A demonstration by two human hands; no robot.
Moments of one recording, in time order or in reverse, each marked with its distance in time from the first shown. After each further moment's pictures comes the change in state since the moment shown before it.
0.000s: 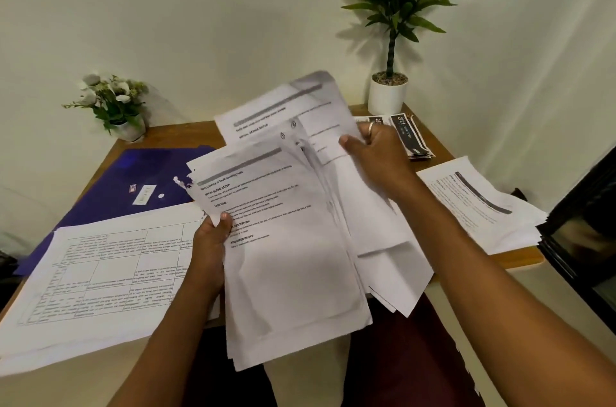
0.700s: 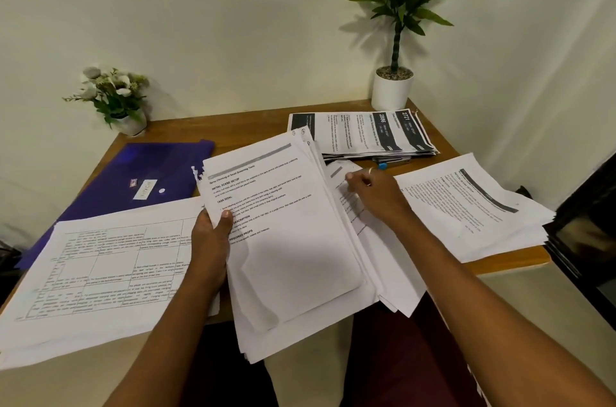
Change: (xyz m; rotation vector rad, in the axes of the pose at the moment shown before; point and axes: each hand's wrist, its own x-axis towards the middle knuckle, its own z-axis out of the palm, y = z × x) left_hand 0.010 -0.004 -0.004 0.321 0.159 0.093; right_hand -0.013 0.086 0.005 -0.290 -0.065 0.201
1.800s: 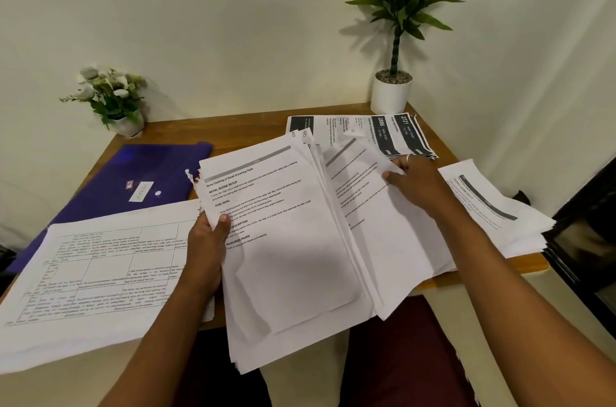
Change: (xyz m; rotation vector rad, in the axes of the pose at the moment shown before) left_hand -0.004 0.000 0.001 -0.007 -0.053 0.016; right_hand 0.022 0.011 -0.068 -0.132 0.052 -0.002
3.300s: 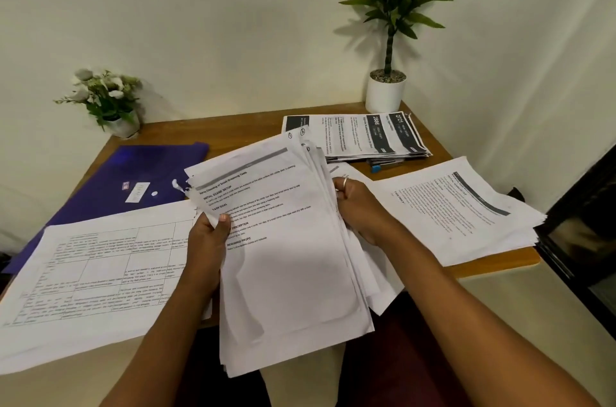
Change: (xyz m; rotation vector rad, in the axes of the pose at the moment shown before) left_hand -0.002 -0.003 0.002 -0.007 -0.017 -0.005; right_hand -0.048 -0.038 0.078 0.428 -0.304 0.021
